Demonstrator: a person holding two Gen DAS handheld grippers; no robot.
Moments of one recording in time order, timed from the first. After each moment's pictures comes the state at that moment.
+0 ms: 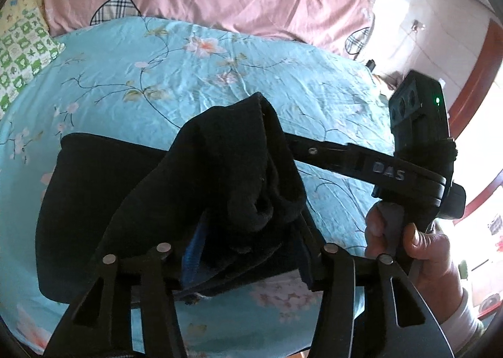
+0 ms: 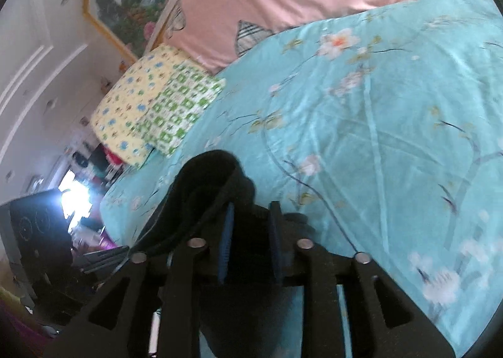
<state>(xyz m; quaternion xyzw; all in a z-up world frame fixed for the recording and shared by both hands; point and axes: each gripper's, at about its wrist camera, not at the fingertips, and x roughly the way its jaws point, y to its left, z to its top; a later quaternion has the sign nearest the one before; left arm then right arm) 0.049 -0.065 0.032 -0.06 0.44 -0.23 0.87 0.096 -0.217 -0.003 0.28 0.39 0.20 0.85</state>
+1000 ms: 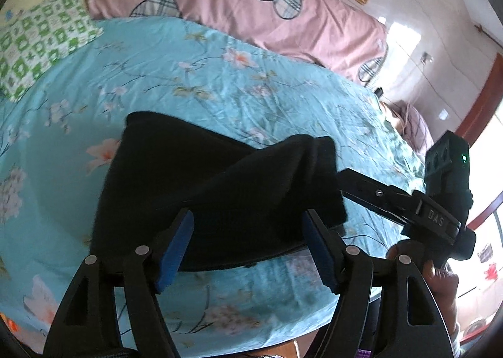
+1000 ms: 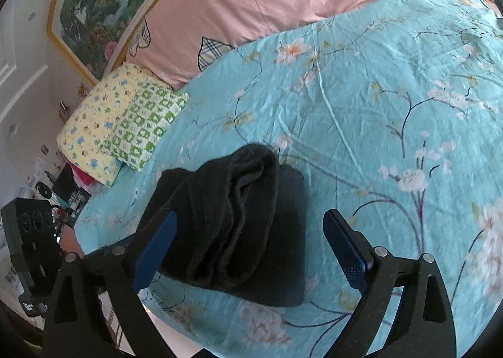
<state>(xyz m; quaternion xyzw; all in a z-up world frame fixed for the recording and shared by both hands) 0.026 0.015 0.034 -0.12 0.42 -0.19 0.88 0.039 -0.186 0.020 0.28 0.40 0.10 0.87</state>
